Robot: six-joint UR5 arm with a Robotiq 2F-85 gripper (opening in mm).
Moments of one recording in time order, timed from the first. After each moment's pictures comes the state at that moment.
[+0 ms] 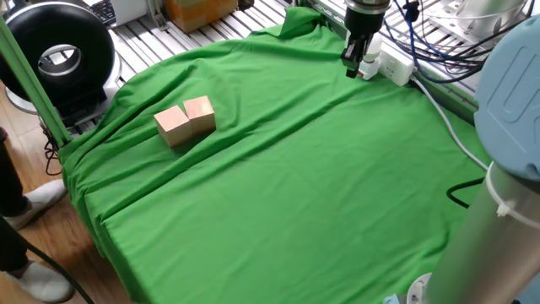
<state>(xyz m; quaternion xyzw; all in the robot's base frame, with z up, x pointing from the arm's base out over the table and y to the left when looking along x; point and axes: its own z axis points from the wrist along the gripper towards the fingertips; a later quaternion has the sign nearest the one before) 0.515 -0.182 0.116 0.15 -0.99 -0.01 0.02</state>
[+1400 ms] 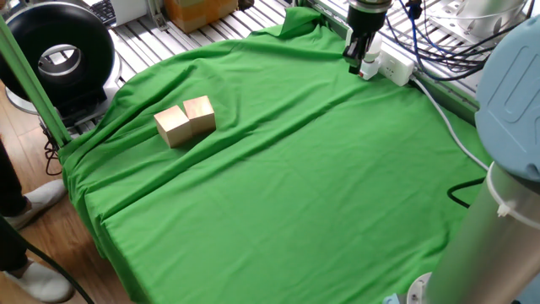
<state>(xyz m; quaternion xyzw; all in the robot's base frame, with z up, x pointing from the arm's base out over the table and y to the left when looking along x) 0.518 -0.202 0.116 0.15 -0.99 0.02 0.01</state>
